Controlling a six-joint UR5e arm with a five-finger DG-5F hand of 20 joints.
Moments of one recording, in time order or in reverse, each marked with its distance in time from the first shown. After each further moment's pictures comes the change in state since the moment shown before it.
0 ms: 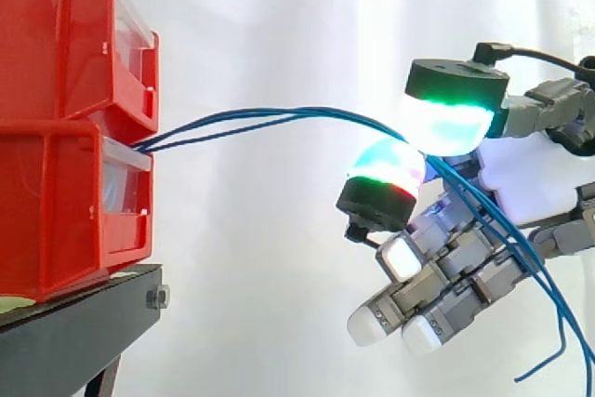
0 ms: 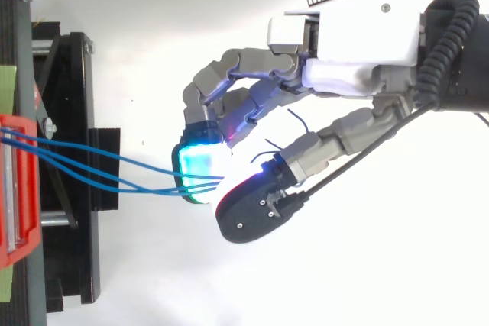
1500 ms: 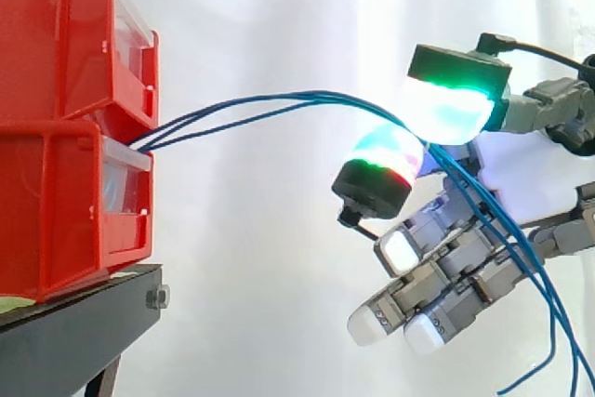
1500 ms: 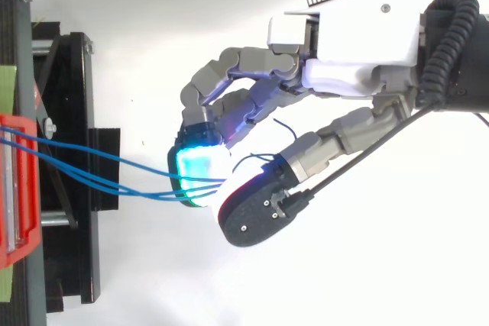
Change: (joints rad) arm 0.000 0.000 0.000 0.000 0.000 0.000
